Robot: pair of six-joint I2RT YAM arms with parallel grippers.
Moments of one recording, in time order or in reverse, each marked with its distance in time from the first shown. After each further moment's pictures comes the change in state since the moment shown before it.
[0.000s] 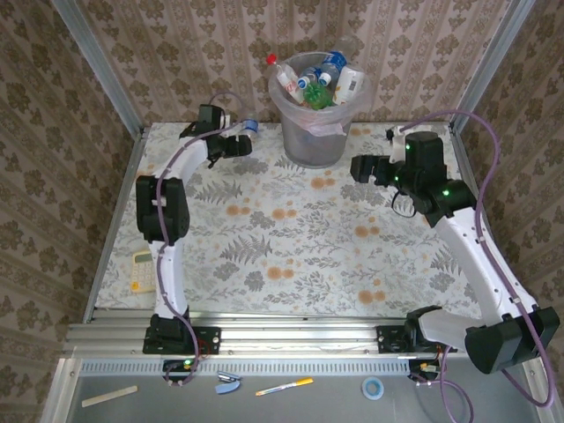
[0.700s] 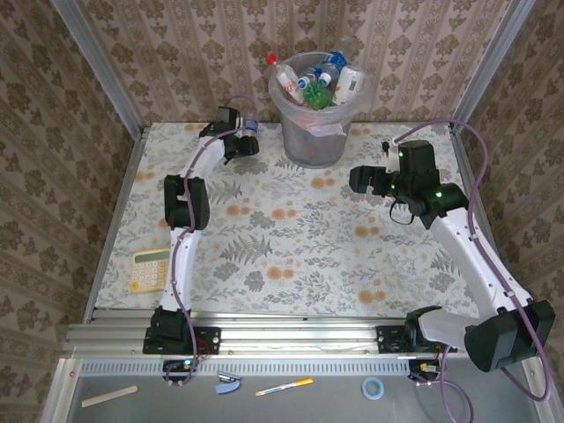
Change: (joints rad) left arm -0.031 0.402 0.485 -0.109 -0.008 -0.056; right arm -0.003 0.017 -0.064 -0.020 -0.003 0.019
